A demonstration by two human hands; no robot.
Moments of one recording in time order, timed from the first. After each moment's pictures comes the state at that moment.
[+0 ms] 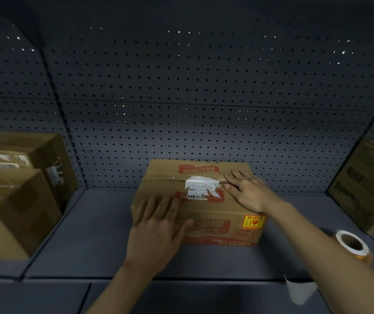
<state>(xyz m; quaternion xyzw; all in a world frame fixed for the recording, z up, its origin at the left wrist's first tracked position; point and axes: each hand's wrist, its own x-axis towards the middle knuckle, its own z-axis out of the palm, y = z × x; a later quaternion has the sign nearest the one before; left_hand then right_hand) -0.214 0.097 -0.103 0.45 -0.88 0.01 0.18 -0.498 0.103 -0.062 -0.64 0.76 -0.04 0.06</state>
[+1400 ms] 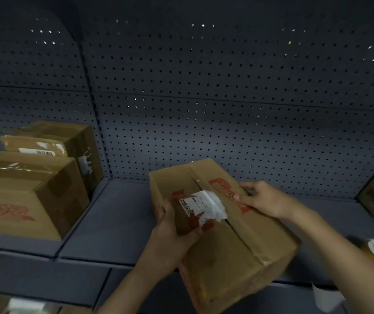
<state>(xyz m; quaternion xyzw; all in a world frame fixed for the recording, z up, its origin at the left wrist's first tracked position) -0.181 0.112 -0.096 0.45 -0.68 -0.48 0.31 -0.455 0.113 -0.045 -0.61 0.72 -0.18 0.27</state>
